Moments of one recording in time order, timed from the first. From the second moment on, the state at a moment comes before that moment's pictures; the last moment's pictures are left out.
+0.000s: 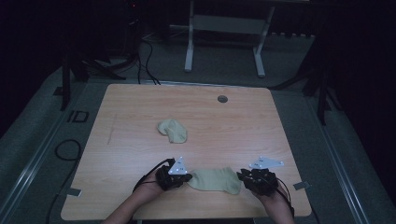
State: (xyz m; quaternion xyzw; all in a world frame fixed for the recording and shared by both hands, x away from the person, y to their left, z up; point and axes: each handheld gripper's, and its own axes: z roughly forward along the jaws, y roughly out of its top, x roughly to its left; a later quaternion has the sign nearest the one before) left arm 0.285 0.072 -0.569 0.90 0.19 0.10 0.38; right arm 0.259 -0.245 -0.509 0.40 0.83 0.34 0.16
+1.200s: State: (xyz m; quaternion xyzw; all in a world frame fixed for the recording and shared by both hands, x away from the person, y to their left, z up) left arm 0.298 0.046 -0.565 0.90 0.19 0.07 0.39; right arm 0.300 -0.247 -0.546 0.42 0.85 0.29 0.12
